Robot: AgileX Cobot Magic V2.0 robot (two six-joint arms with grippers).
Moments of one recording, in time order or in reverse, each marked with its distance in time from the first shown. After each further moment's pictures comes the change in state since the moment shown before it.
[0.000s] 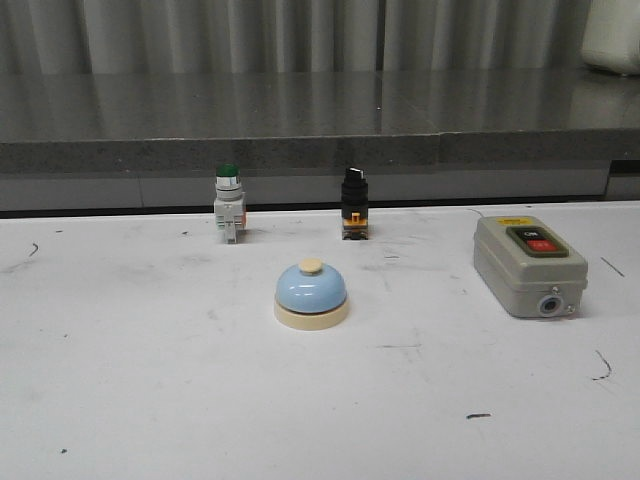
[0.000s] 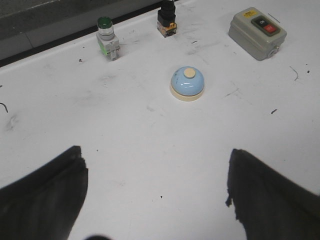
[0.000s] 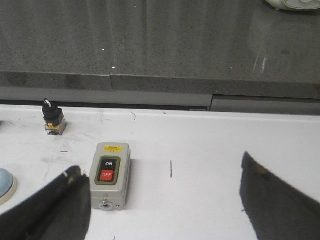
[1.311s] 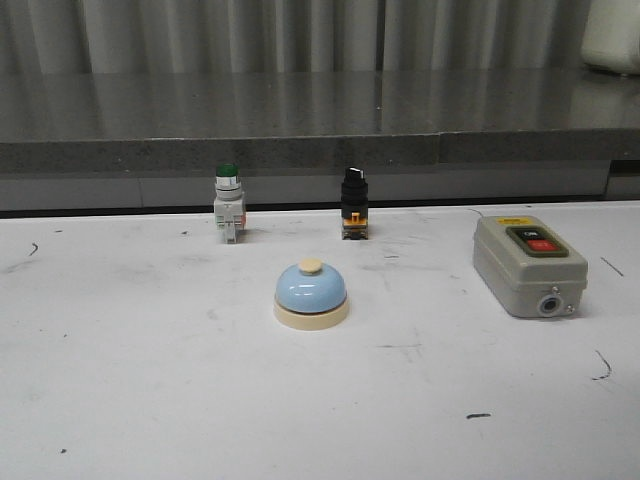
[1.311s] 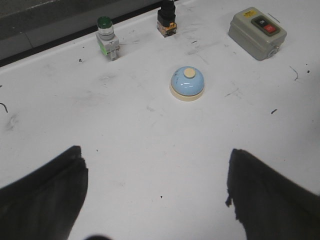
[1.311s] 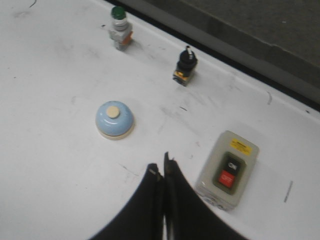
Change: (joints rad) left arm 0.000 0.000 0.000 0.000 0.000 0.000; right arm 0.501 0.685 -0.570 0.000 0.318 -0.087
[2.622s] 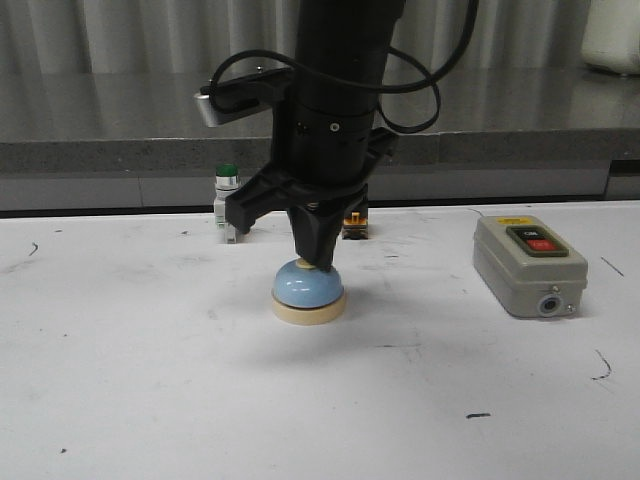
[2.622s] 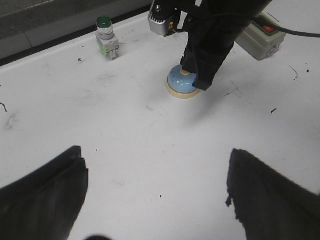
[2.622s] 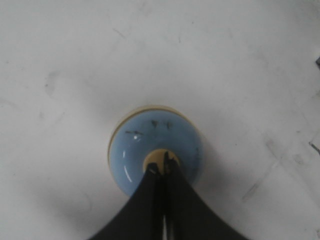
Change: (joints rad) left arm 0.000 0.000 0.000 0.000 0.002 0.000; right arm 0.118 0.881 -0.455 -0.067 0.057 0.004
